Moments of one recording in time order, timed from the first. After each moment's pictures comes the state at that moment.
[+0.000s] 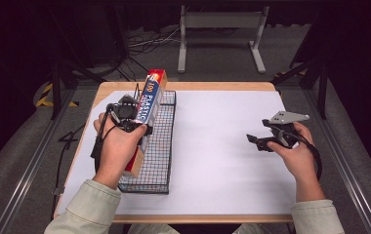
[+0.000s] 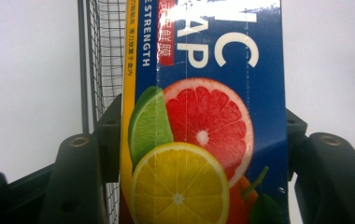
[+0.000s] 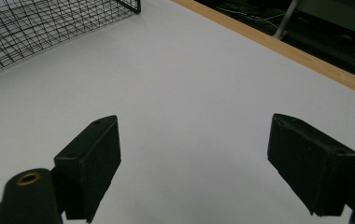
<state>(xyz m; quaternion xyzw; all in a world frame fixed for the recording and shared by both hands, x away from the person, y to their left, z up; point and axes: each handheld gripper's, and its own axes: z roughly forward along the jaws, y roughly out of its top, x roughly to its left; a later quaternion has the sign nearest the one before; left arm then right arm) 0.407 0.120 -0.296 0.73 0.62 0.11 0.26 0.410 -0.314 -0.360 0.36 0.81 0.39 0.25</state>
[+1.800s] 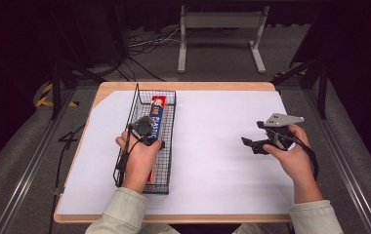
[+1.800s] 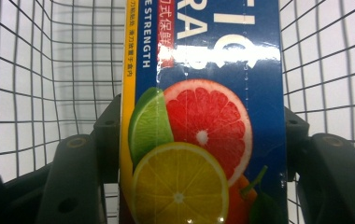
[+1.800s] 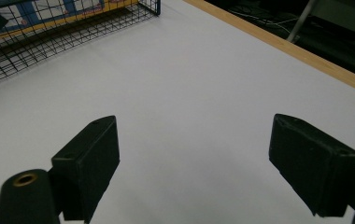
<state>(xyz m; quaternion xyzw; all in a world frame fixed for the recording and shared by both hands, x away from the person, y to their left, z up) 0.427 0.089 -0.388 0.71 0.67 0.09 0.18 0.404 -0.299 -0.361 0.34 0.82 0.40 0.24</state>
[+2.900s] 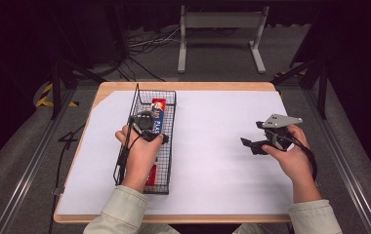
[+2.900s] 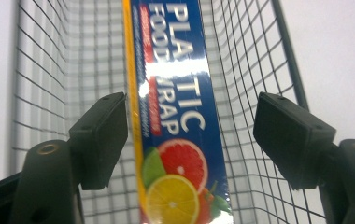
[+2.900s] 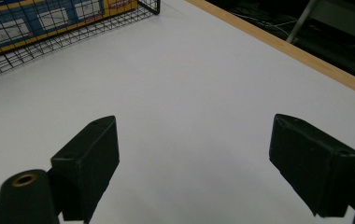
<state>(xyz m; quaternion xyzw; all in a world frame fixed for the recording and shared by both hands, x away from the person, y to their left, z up) 0.425 0.087 -0.357 0.74 0.61 0.15 0.24 0.405 -0.298 -0.365 0.34 0.82 0.39 0.24</state>
